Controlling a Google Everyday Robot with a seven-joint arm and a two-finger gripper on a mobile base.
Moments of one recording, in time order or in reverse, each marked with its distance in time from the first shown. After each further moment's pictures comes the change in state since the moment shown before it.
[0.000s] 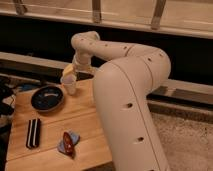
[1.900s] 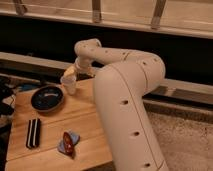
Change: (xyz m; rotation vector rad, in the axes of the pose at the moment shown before) arm -0.015 -0.009 0.038 -0.048 -0.060 0.026
